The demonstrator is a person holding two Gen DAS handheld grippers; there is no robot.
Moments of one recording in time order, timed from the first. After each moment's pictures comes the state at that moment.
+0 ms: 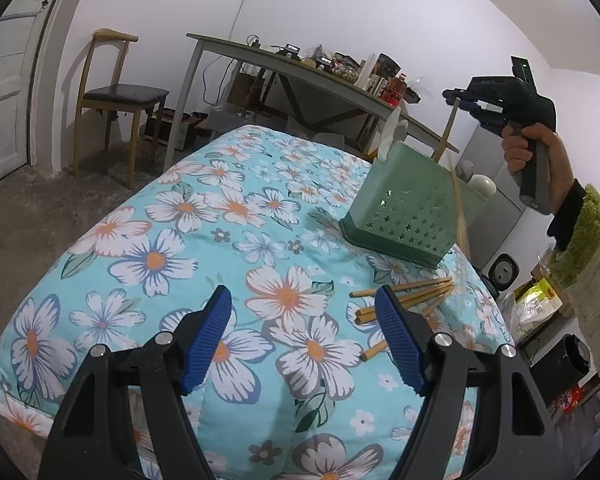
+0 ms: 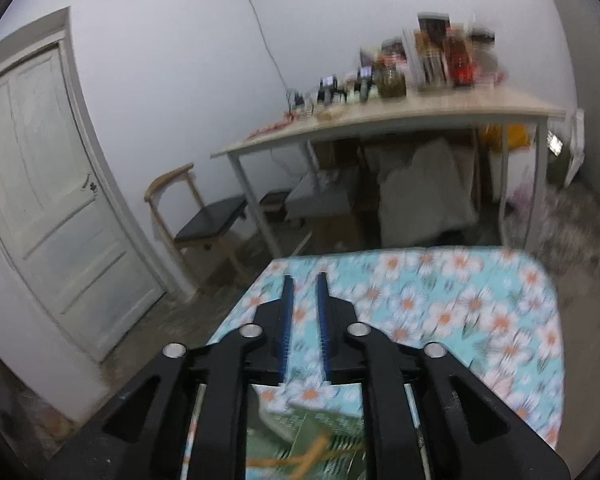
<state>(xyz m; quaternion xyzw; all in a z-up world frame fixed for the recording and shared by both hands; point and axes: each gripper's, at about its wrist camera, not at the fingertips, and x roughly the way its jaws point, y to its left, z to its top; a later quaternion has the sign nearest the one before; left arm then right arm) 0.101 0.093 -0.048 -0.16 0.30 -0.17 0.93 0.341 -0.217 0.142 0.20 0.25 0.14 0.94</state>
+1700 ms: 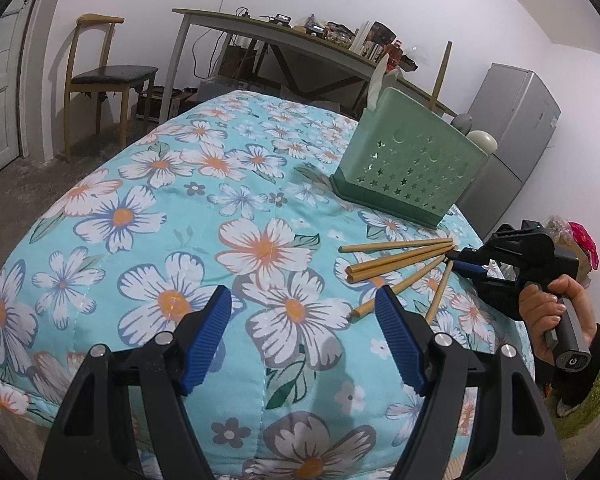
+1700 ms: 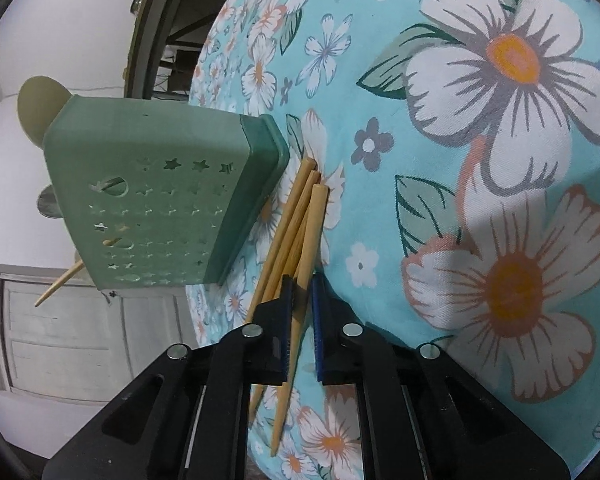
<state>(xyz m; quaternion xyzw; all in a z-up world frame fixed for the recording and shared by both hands) 0.099 0.067 -0.068 -0.13 0.35 -0.18 0.91 0.215 -0.273 -0.130 0.59 0.42 0.09 0.69</state>
